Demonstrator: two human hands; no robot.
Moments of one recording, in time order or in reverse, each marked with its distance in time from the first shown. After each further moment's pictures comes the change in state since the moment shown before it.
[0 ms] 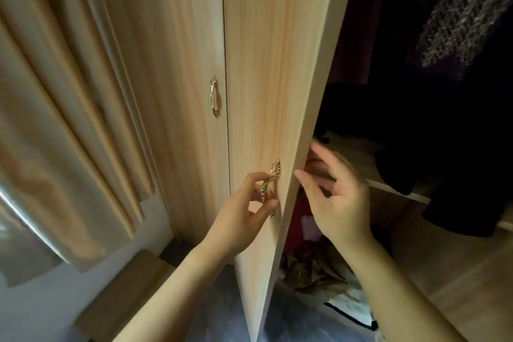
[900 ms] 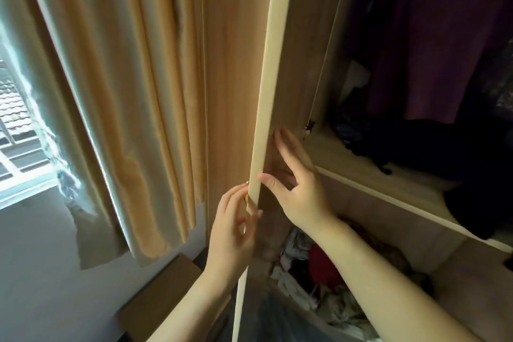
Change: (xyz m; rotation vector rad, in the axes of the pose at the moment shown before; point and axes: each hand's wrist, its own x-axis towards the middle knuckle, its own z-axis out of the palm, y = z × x) left_hand -0.073 -0.069 -0.125 -0.061 0.559 0.108; right_hand 0.024 -0.059 0.191 0.063 -0.342 -0.023
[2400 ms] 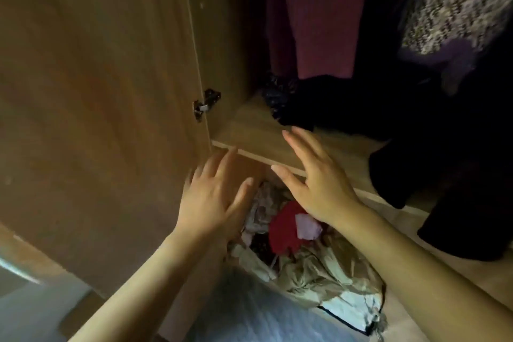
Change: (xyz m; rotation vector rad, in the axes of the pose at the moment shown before) left_hand 0.054 0.059 0.217 0.660 -0.414 0.014; right_hand -0.045 0.149 -0.237 -0.507 -0.162 0.253
